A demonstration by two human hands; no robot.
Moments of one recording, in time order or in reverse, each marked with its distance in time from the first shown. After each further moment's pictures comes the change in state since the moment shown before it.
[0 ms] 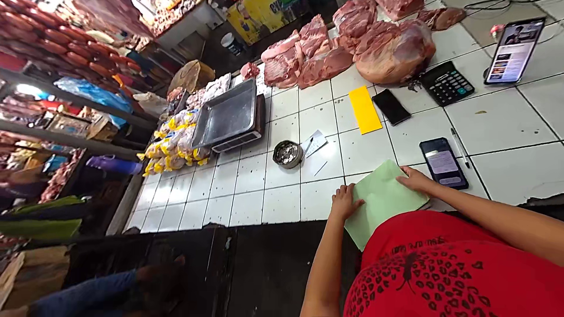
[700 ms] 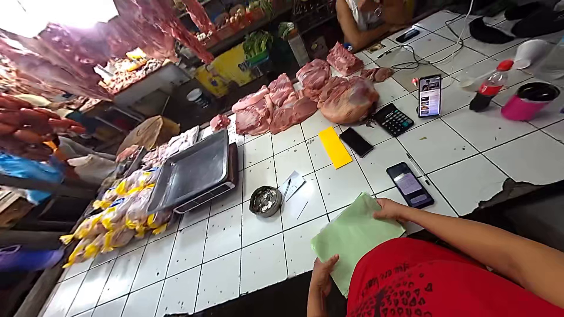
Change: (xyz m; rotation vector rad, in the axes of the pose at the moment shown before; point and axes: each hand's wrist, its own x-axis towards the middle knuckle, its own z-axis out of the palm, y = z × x) left_hand -0.055 -0.056 0.043 -1.483 0.132 -0.165; right_hand -0.004 -0.002 0.014 0.148 -0.095 -0.062
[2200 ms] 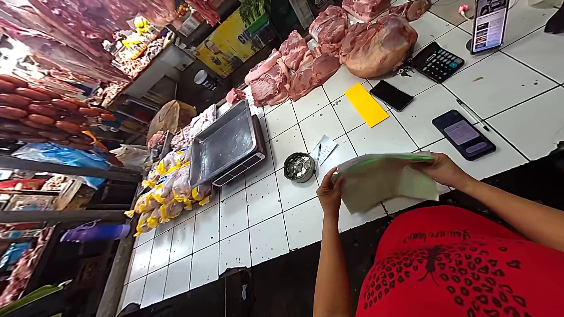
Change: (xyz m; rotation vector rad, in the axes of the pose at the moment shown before) left_hand 0.061 0.119 -0.043 0.315 -0.128 1.066; right_hand -0.034 -0.023 0.071 0.040 0.536 -0.494
